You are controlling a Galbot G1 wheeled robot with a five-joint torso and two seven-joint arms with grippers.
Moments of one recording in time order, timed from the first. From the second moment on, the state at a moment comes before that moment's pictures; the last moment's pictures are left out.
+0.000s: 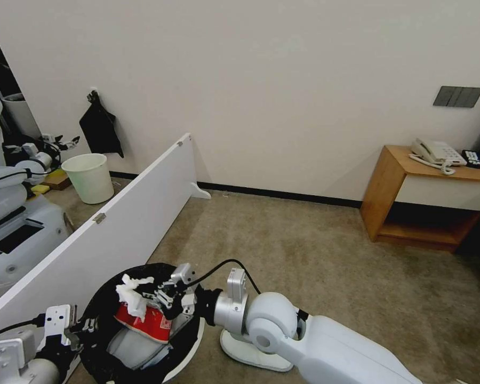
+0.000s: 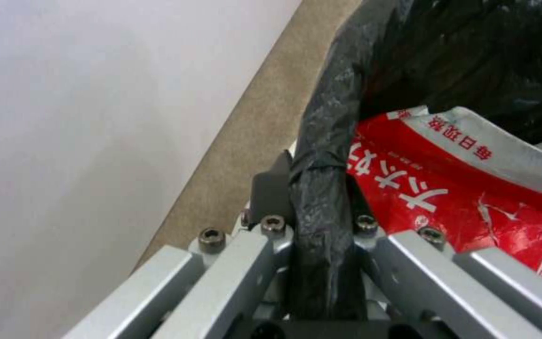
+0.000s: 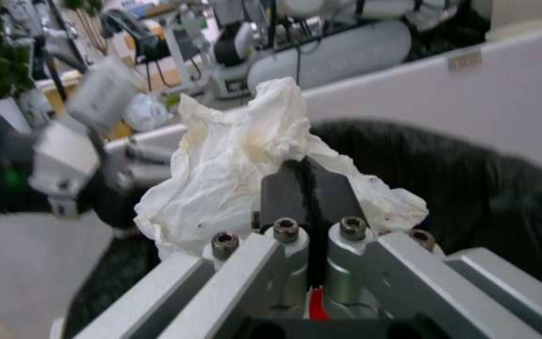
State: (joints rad) left arm 1.77 -1.15 -0.93 -2.45 -0.78 0.73 -0.29; right arm -0.56 1.13 -0.54 1.86 0.90 -0.25 -0.16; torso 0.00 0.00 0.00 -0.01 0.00
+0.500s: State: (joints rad) left arm 1.78 -1.15 -0.93 -2.46 -0.79 0.73 -0.29; right arm -0.57 1.13 -0.56 1.85 0.89 -0.31 -0.08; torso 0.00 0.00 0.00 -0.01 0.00
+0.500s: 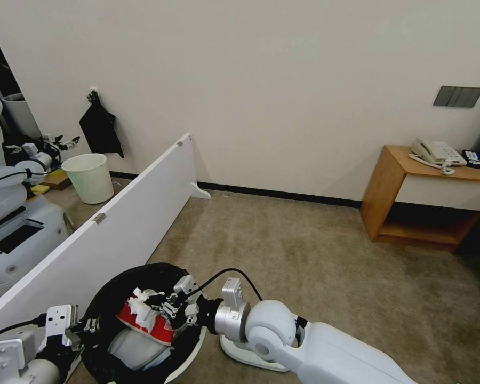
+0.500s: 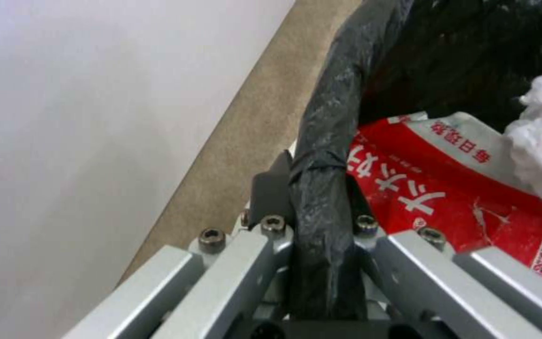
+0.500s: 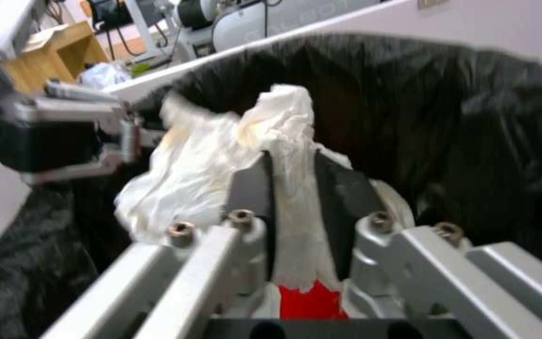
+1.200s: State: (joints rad) left arm 1.78 -1.15 -0.93 -2.46 -0.79 0.74 -0.29; right arm -0.57 1.09 -0.54 1.90 0.90 -0.27 -0.12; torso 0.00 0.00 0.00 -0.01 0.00
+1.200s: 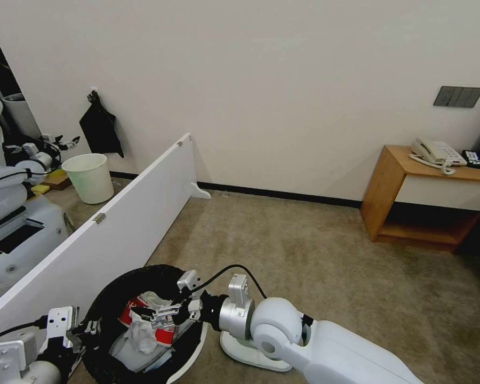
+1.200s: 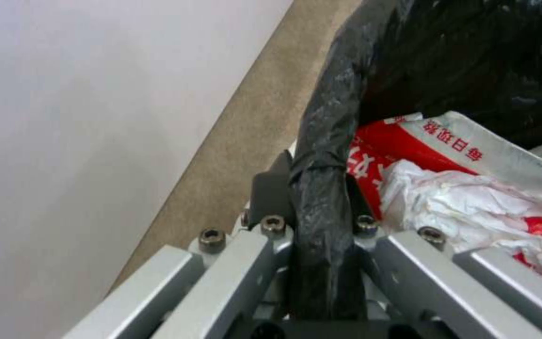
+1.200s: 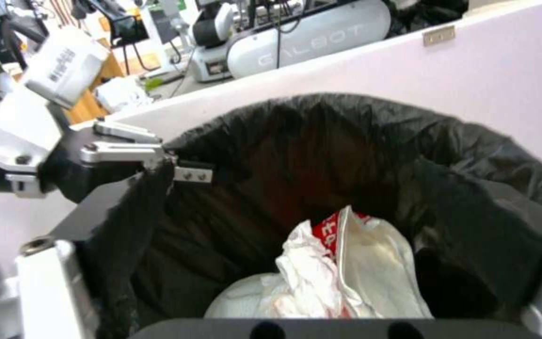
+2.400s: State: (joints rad) left arm 1.78 -1.18 -0.99 -2.44 -0.82 0.74 -0.30; right arm -0.79 1.02 -0.04 1.85 0.80 -0.26 0.09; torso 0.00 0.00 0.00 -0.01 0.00
